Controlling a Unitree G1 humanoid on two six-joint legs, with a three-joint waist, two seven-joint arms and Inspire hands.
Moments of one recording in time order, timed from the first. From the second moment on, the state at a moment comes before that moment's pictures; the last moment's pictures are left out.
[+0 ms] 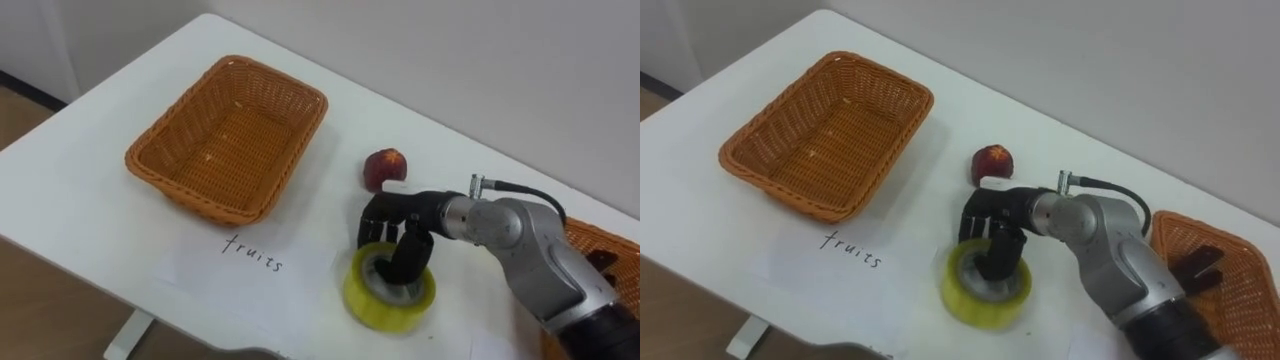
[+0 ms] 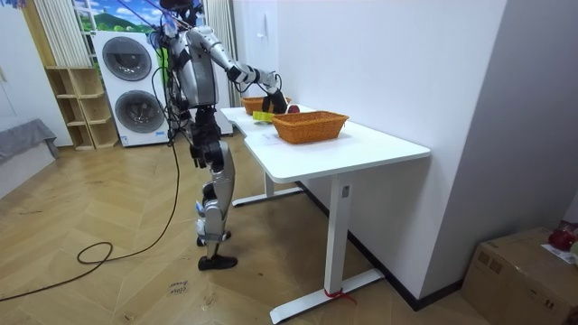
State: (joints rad) left arm 0.16 0.34 0.07 1.05 0.40 0.14 0.15; right arm -0.34 -0.48 0.41 0.14 -0.57 0.22 0.73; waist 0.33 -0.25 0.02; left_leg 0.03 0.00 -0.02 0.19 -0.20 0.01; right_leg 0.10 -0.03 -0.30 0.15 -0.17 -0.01
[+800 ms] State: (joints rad) left arm 0.21 0.29 0.08 1.05 0.41 0.09 0.25; right arm -0.21 -0.48 0.20 -0.02 -0.53 0.14 0.57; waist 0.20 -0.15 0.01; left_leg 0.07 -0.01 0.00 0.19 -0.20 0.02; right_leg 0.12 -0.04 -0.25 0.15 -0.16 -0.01
